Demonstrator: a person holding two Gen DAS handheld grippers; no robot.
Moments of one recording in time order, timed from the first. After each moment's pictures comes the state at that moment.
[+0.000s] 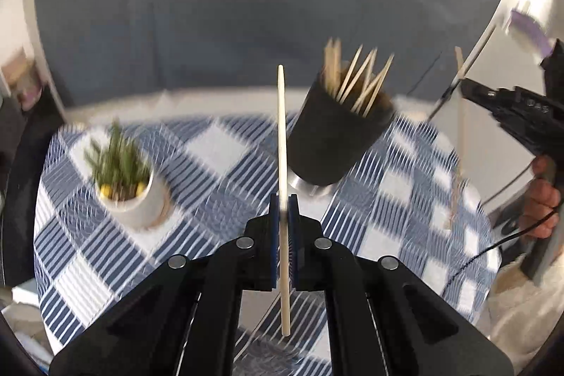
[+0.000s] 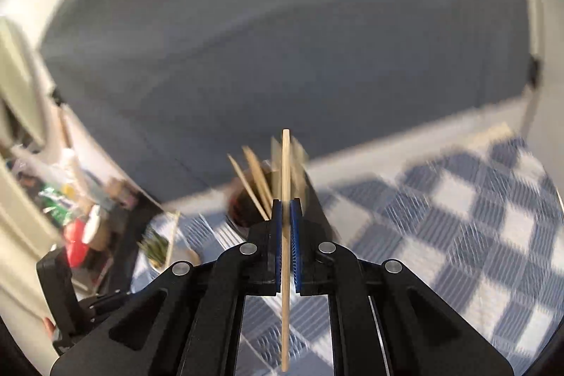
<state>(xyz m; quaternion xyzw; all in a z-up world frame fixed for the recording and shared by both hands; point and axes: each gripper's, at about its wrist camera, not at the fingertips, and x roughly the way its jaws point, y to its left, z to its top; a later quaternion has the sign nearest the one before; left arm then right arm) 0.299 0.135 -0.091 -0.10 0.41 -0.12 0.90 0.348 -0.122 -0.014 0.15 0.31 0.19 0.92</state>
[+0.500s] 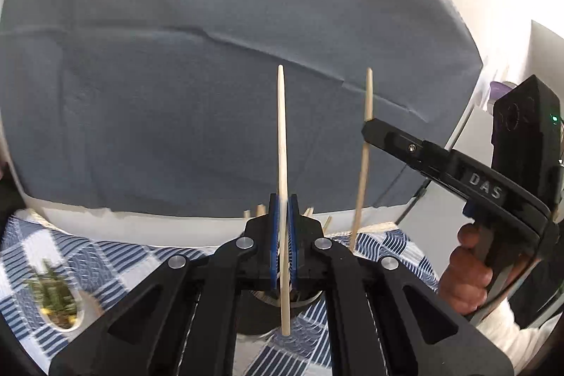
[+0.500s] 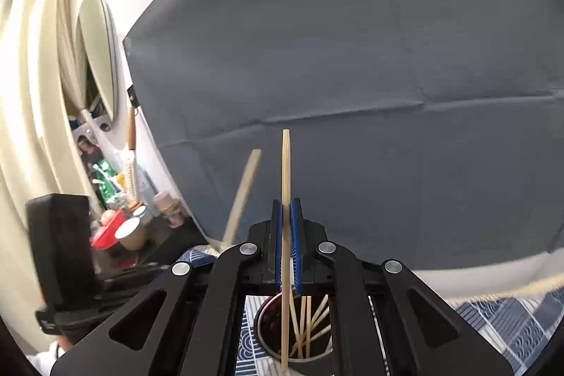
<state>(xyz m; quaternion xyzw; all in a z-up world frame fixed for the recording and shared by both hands) 0.387 0.077 -0.039 -0.16 0.26 -0.14 0.94 0.429 -0.104 0.013 0.09 0.20 0.35 0.91</state>
